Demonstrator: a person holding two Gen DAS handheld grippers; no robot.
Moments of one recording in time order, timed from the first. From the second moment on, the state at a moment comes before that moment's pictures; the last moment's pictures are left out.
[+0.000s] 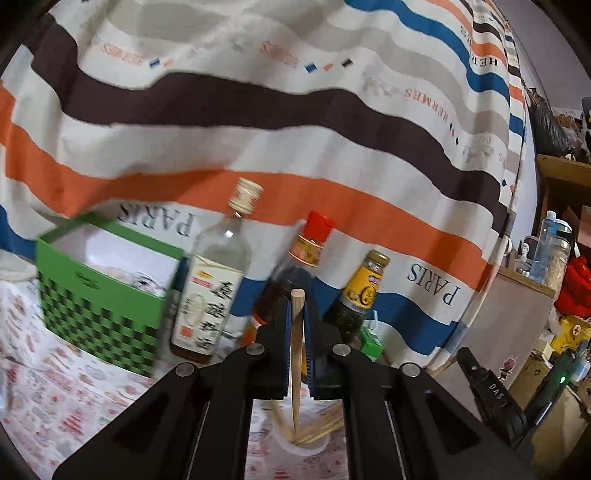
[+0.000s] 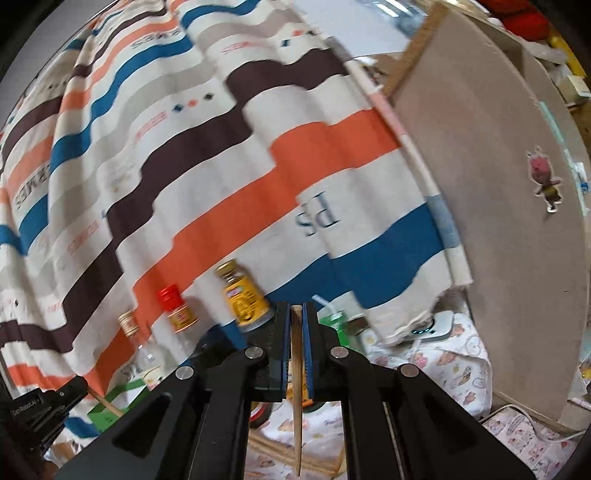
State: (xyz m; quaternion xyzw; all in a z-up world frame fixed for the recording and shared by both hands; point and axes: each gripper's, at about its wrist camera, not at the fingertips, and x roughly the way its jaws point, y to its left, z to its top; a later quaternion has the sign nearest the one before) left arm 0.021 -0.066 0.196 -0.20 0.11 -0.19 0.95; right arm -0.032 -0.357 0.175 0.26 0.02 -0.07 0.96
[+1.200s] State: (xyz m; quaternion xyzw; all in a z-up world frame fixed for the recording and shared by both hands) left arm 0.126 -0.148 0.103 -0.12 0.29 -0.16 0.93; right arm 0.064 -0.343 0.095 0.19 0.17 -0.04 0.97
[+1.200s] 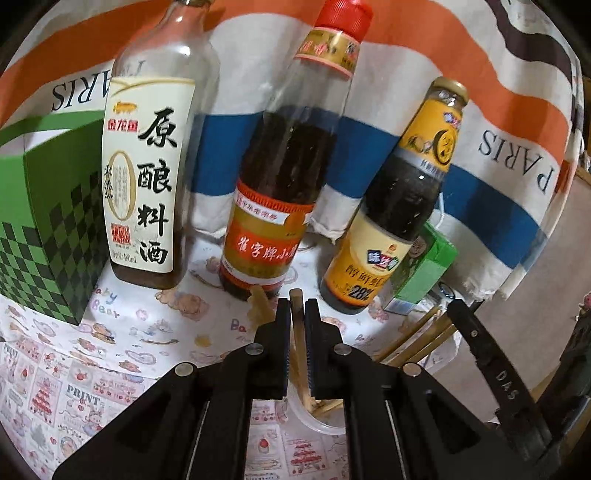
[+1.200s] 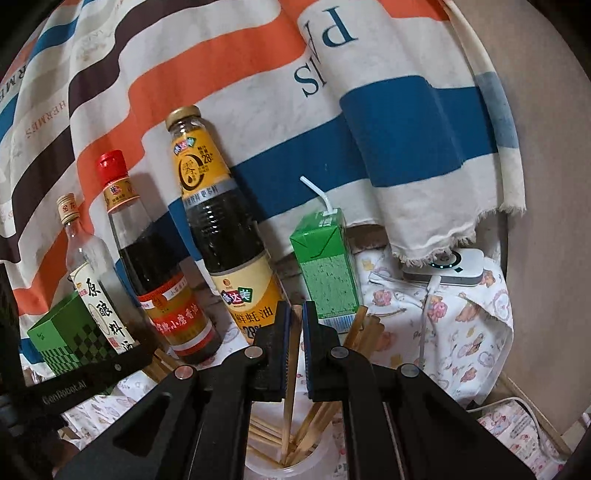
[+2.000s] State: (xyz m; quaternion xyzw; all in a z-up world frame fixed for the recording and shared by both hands) left arm 0.073 -0.110 0.147 -0.05 0.20 -0.10 0.97; right arm 0.057 -0.337 0.111 0.19 0.18 0.01 0.97
